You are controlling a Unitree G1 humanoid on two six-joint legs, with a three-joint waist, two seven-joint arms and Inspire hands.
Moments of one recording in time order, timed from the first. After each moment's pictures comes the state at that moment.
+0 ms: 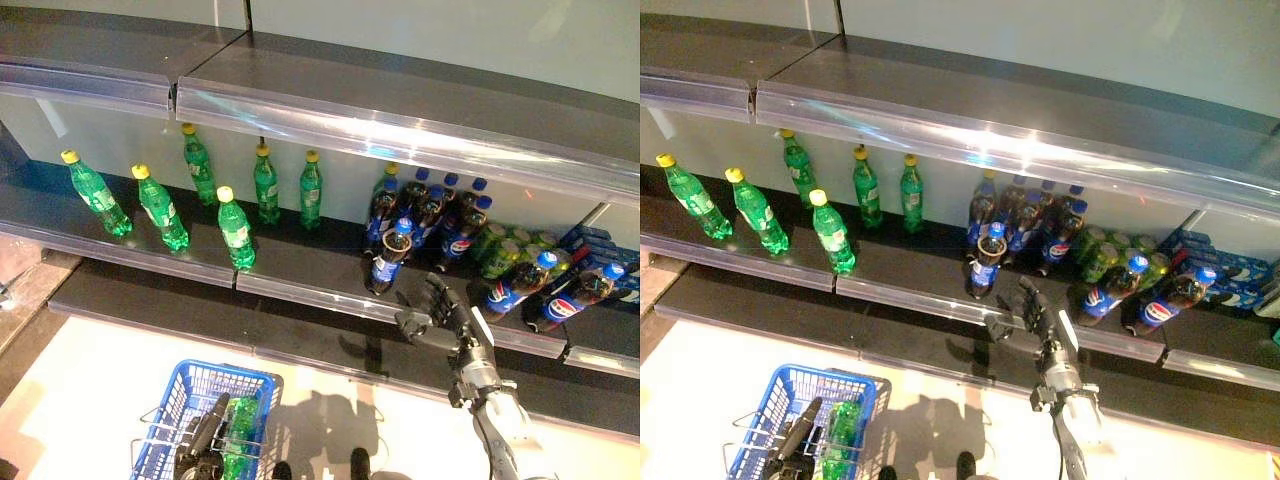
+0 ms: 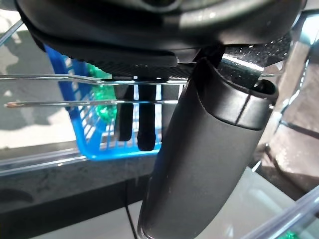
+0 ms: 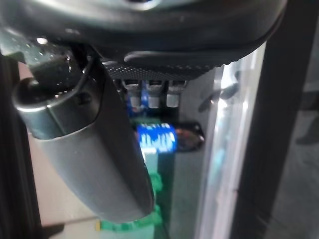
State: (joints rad) left arm 0.16 0.09 0.13 0.86 -1.19 -0.29 0.02; right arm 0.11 -0.32 0.08 0.13 0.41 -0.16 -0.05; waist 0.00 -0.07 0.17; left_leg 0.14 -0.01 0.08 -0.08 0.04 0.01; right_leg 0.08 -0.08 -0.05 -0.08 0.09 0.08
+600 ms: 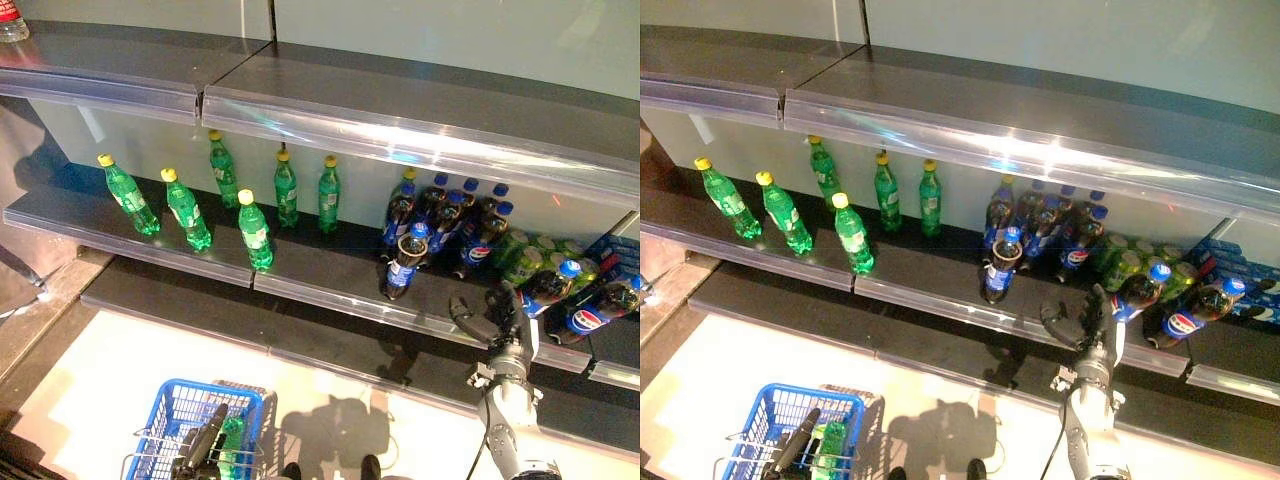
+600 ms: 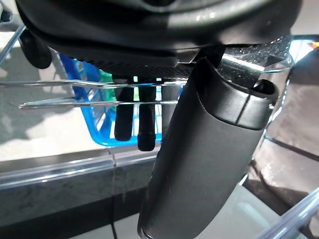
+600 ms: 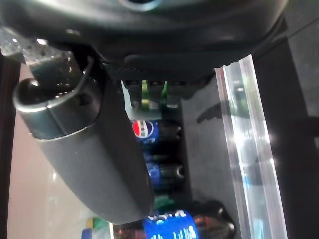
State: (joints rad) left arm 0.19 0.10 0.13 0.86 -1.18 -0.27 0.02; right arm 0.05 -0.28 -0.02 0.23 0.44 -0.16 -0.42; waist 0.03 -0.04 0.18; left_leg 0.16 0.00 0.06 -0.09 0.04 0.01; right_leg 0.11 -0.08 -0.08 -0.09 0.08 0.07
